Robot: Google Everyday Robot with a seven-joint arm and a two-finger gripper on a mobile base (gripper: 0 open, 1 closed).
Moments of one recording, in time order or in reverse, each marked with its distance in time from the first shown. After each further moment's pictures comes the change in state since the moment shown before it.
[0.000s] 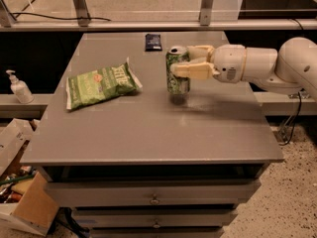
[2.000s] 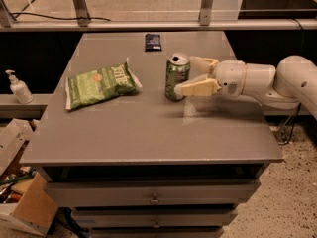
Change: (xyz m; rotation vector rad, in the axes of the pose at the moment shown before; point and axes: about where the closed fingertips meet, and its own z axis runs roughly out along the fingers) arm 0.040 0.004 -0.005 -0.007 -0.005 0.046
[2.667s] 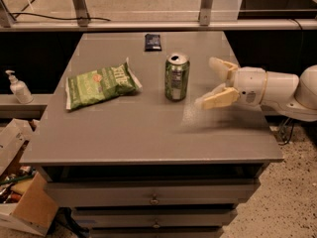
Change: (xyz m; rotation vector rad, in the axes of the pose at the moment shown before) arm 0.001 0.014 -0.043 0.051 -0.009 -0.018
